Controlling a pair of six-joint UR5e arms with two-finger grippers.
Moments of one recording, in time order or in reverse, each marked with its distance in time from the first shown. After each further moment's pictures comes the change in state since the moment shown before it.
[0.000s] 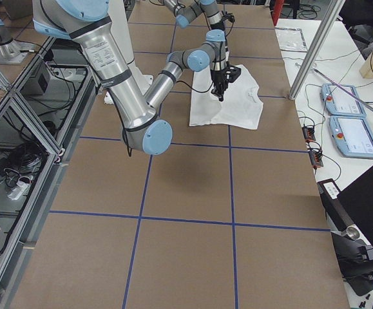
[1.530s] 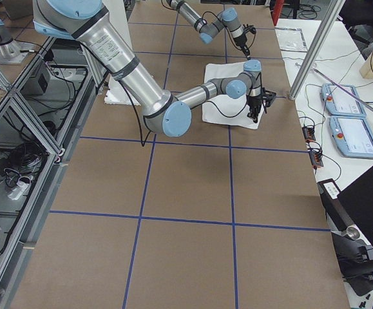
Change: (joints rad) left arm -0.022 -0.096 0.375 -0.311 0.036 0.029; right arm 0.035 0.104 -0.406 0.296 -0.033 -0.040
